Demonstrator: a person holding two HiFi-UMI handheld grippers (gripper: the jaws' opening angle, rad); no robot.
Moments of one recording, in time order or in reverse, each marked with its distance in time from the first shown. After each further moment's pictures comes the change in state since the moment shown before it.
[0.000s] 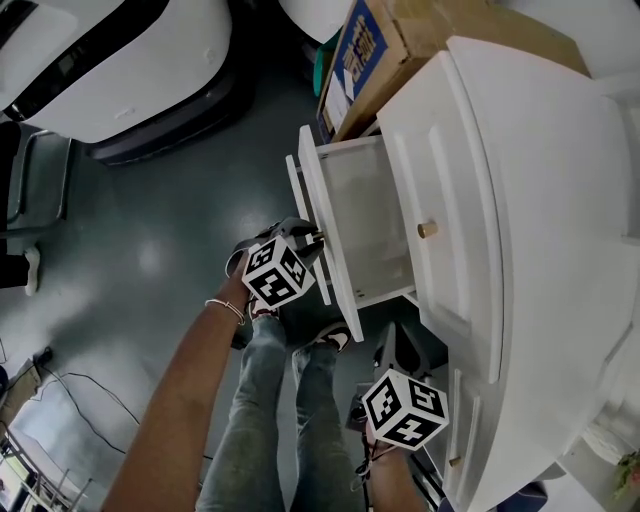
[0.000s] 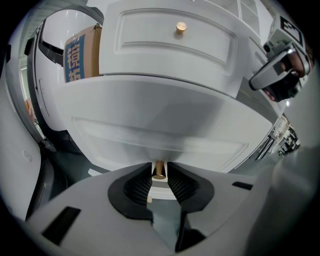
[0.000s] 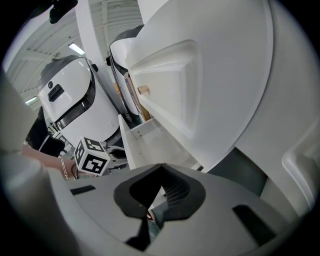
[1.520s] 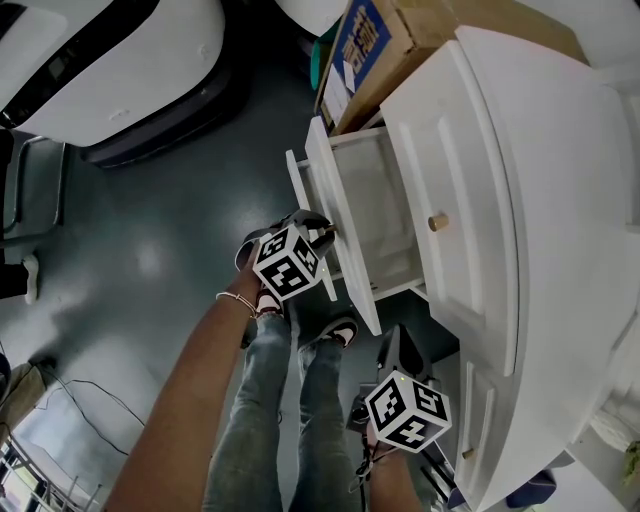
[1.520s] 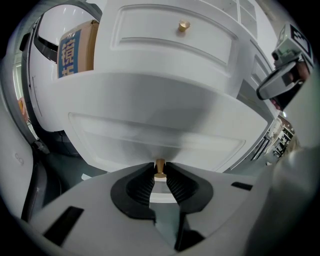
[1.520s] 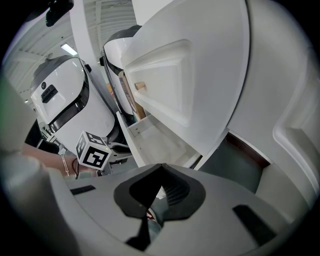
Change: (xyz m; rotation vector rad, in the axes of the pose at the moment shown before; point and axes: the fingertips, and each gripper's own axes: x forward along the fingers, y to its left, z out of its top) left arm 0.011 0.000 0.010 0.011 -0.017 -0.058; right arm -0.004 0.001 -0.018 0.061 -0.004 -0.060
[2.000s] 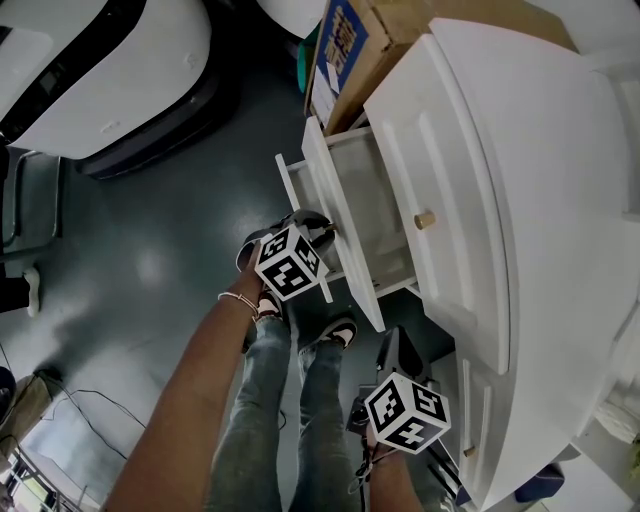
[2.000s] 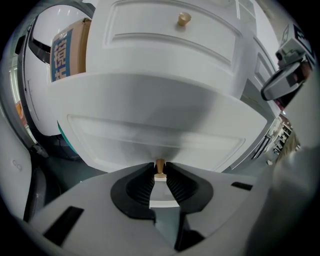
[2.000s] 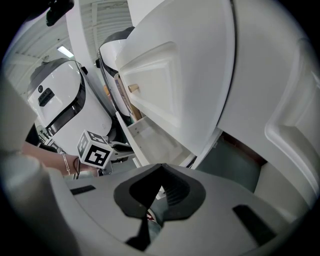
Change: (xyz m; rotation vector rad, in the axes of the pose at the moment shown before) left arm 0.013 -0.001 0.014 0.023 0.005 0.000; right arm -0.002 -0.012 0.000 0.031 -0.011 -0.015
